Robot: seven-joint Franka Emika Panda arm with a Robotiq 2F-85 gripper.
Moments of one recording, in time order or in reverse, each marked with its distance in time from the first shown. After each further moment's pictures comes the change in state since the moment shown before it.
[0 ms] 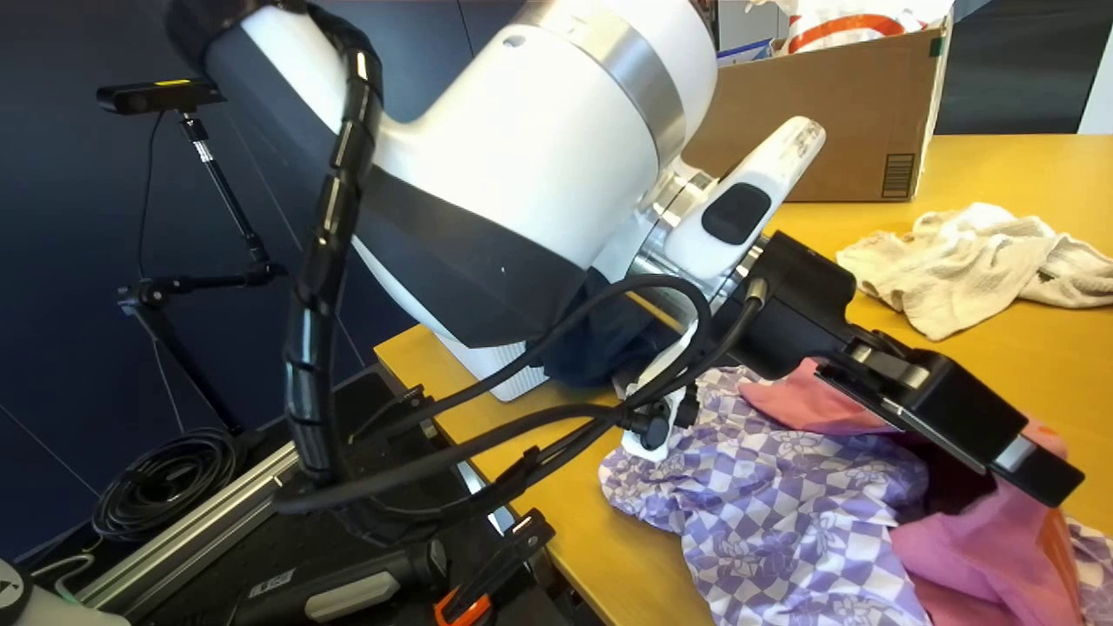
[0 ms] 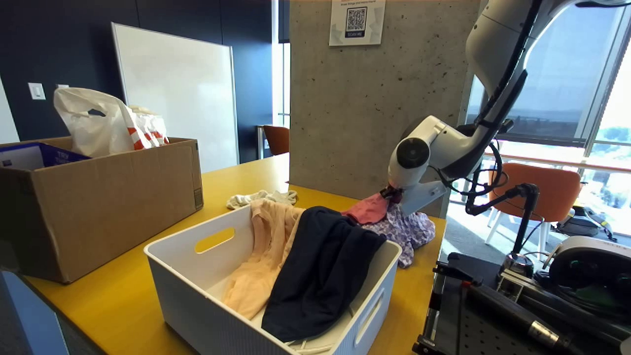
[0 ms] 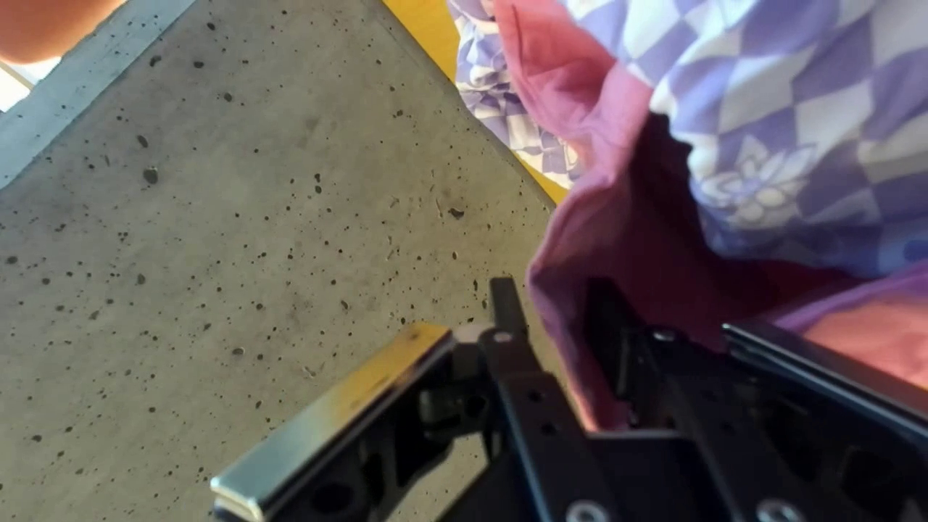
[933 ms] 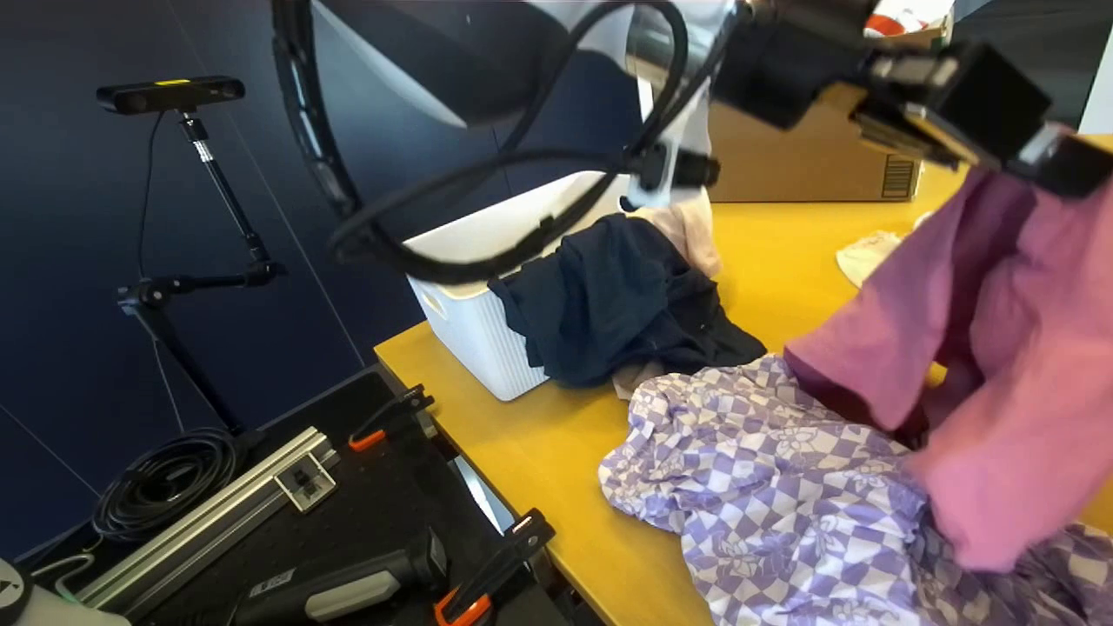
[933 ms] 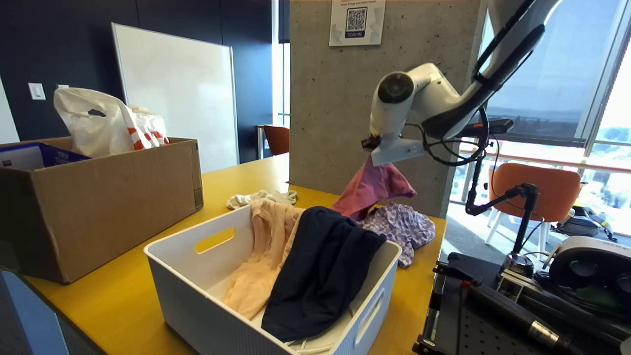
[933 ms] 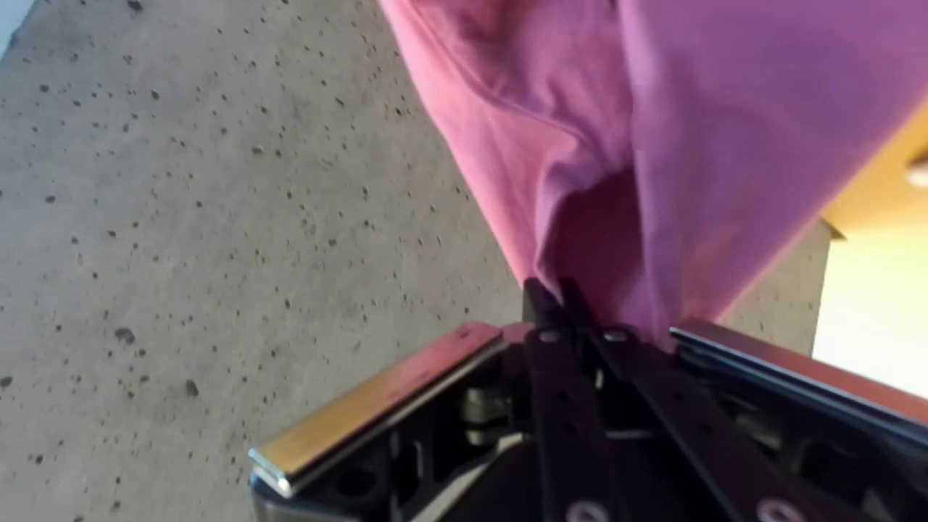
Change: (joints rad) arm 0.033 -0.197 0.046 0.065 0.271 -0.008 -0.044
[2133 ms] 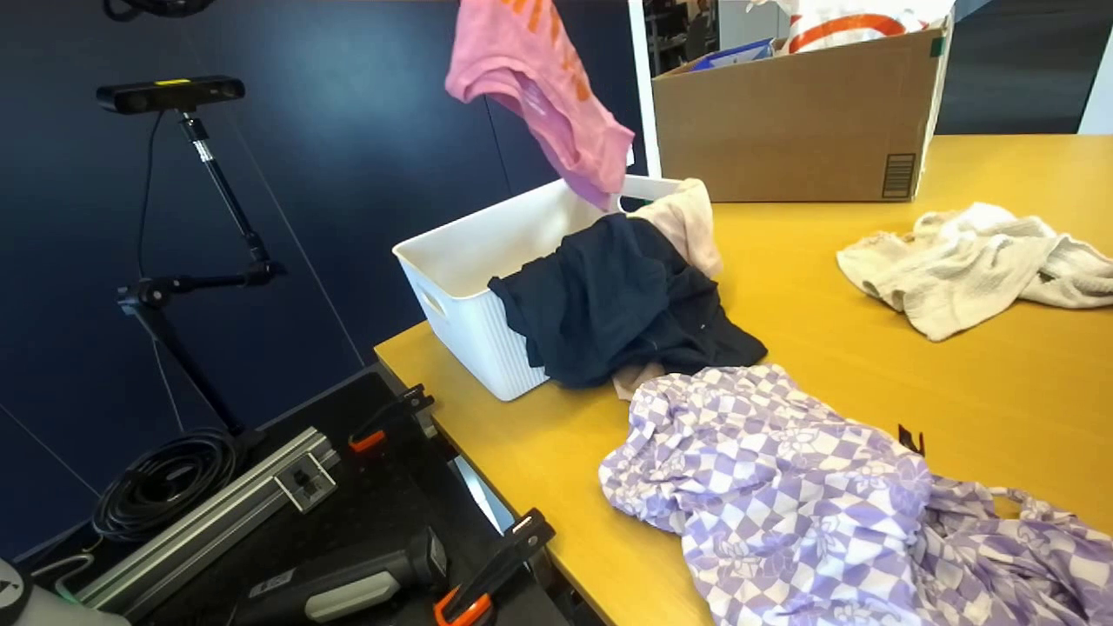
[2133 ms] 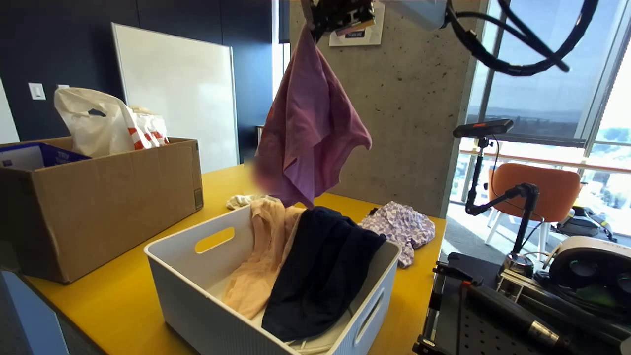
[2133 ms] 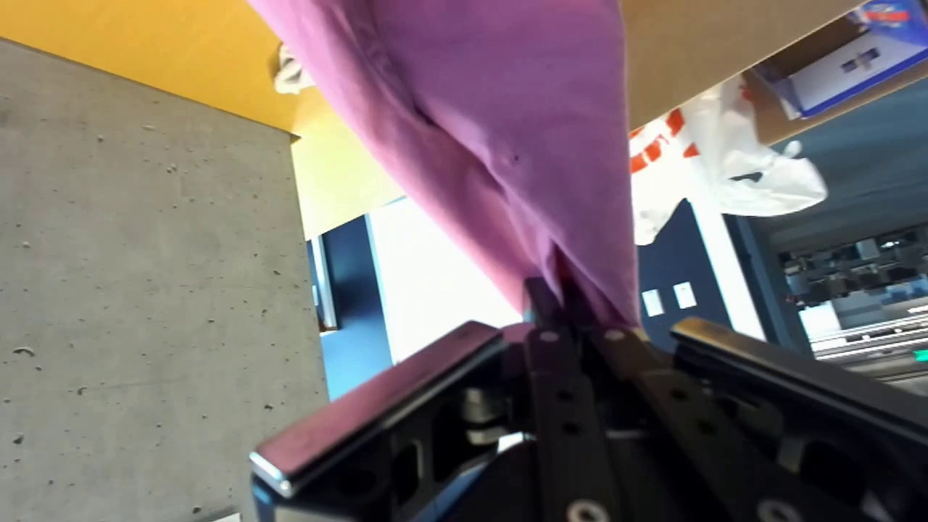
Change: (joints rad) arm 0.385 -0.572 0.292 -0.137 0.546 0.007 -0.116
